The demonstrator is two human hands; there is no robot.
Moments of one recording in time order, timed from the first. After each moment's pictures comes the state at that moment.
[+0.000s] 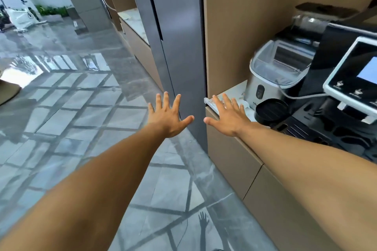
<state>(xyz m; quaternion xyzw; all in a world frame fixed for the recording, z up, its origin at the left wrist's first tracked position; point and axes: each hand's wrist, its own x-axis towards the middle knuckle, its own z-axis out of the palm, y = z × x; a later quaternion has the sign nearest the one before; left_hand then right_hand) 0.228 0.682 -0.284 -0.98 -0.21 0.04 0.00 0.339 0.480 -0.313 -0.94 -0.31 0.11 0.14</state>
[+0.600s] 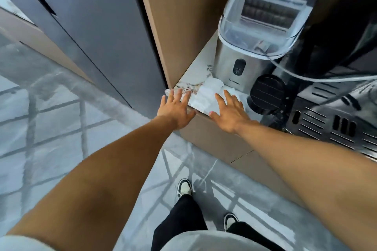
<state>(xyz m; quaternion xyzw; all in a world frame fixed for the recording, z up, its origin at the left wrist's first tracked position) 0.458 0.707 -0.425 -0.98 0.11 0.16 -0.05 0.441 0.496 -0.424 -0.97 -0.03 0.20 0.15</state>
